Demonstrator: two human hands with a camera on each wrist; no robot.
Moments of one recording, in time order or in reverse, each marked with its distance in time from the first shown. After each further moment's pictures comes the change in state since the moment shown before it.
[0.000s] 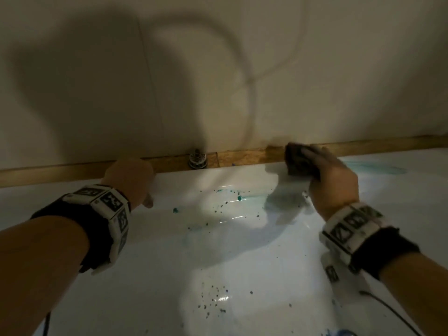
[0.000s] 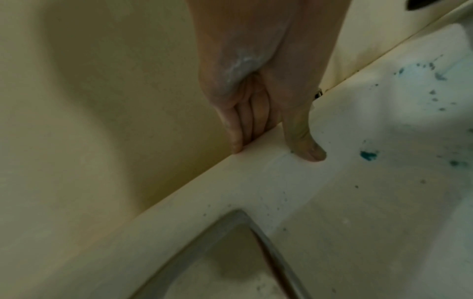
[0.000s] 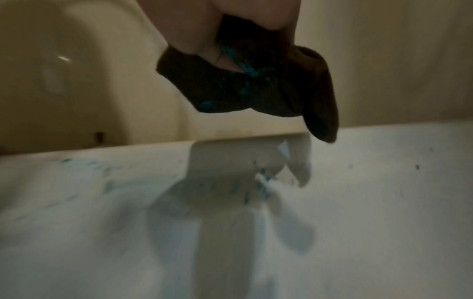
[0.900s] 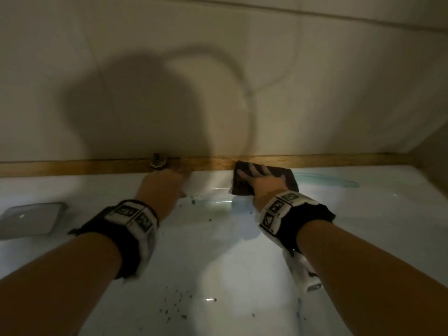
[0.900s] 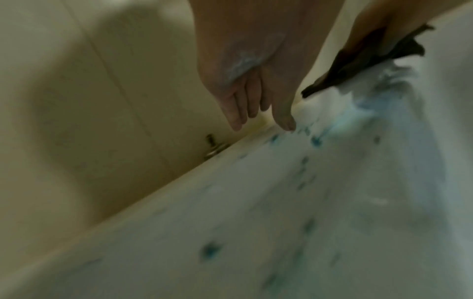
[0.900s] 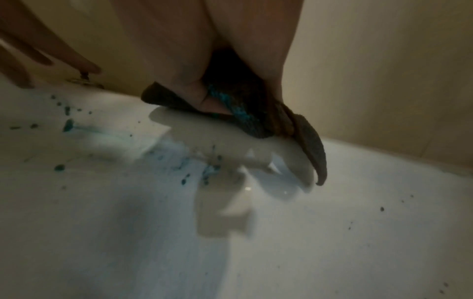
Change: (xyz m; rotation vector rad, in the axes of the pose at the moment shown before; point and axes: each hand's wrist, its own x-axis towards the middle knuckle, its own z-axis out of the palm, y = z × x) left_hand -0.026 0.126 -0.020 -0.185 0.326 0.171; right_hand 0.042 0.010 0.003 -0.352 -0.912 -0.097
